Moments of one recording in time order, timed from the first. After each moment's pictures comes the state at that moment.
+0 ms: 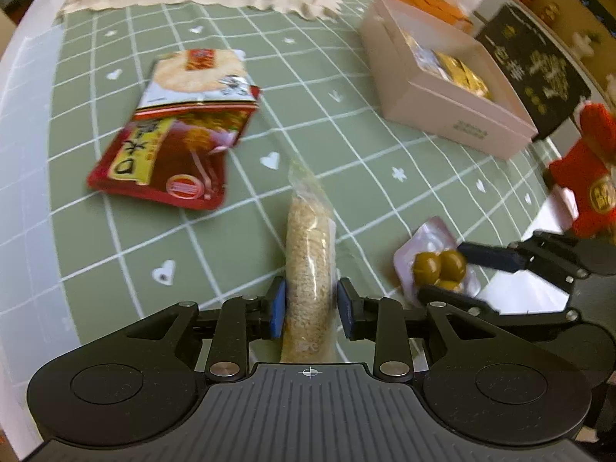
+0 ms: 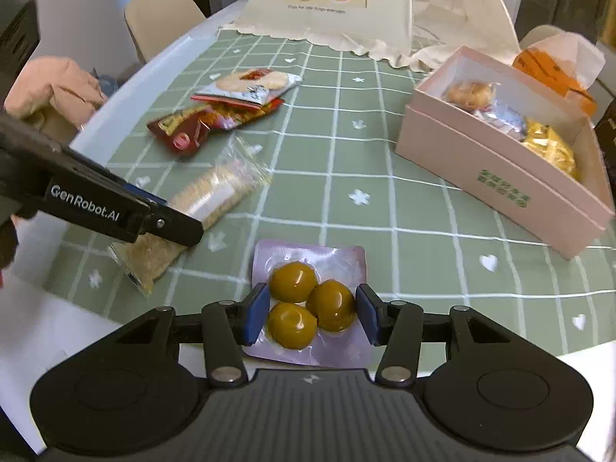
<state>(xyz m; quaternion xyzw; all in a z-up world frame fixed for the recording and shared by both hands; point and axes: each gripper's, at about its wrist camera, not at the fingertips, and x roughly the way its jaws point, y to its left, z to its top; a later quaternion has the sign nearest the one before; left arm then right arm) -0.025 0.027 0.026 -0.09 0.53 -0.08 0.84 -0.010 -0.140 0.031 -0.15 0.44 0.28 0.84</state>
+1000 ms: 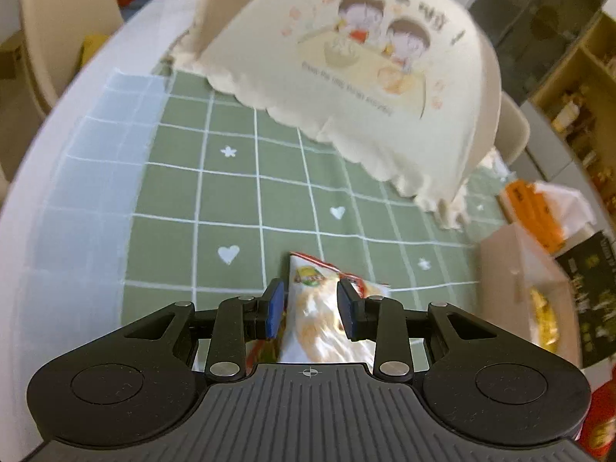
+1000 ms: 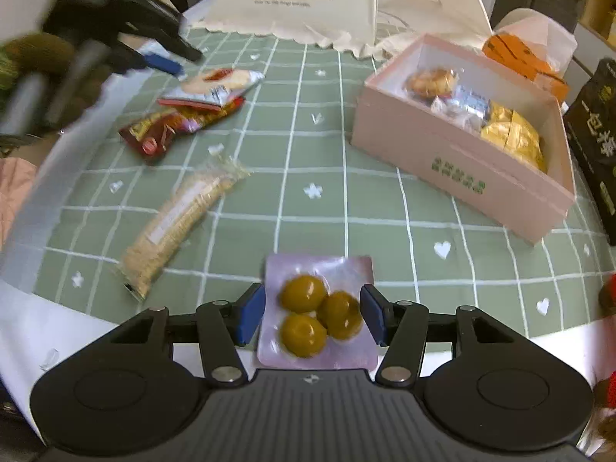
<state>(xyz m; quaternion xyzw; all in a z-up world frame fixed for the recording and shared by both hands) 0.099 0.153 0.036 -0.24 0.41 0.06 0.88 0.002 -0.156 0.051 -0.14 0.46 0.26 0.84</state>
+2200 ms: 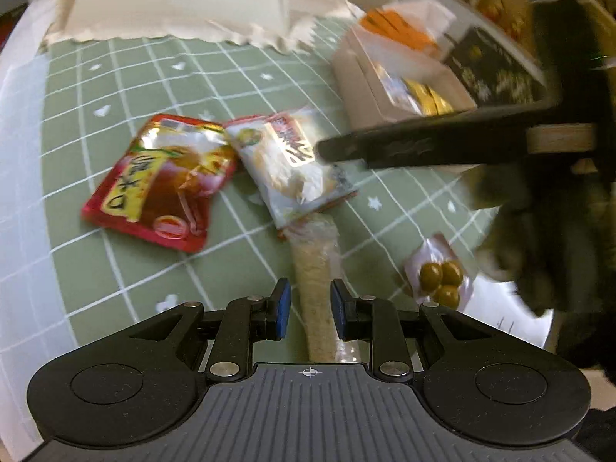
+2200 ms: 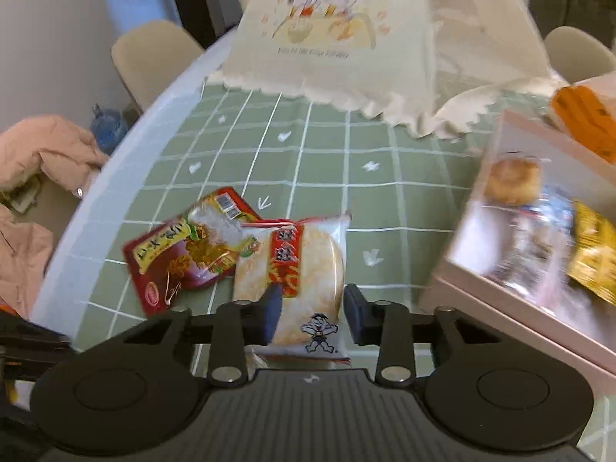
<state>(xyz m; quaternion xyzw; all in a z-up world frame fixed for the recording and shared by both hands) -0.020 0.043 0.039 -0.09 0.49 -0.12 0.86 0.097 -0.083 0.063 -0.09 0.43 0.31 0.84</state>
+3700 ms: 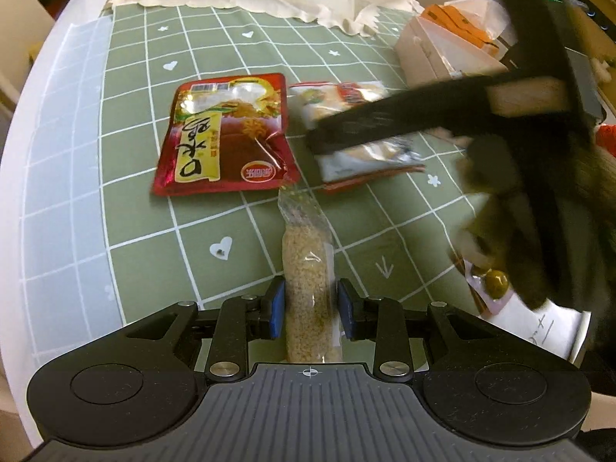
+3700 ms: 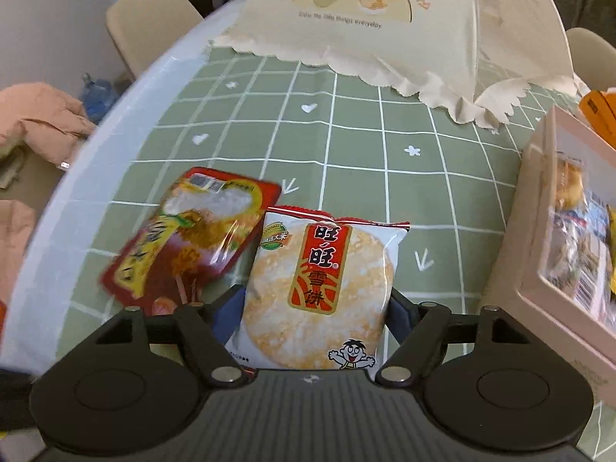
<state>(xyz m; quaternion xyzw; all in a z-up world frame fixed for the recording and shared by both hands) -0.047 0.062 0.027 -0.11 0.51 -0.04 0.85 0.099 -0.031 0.034 -0.13 0.46 0.30 0.83</state>
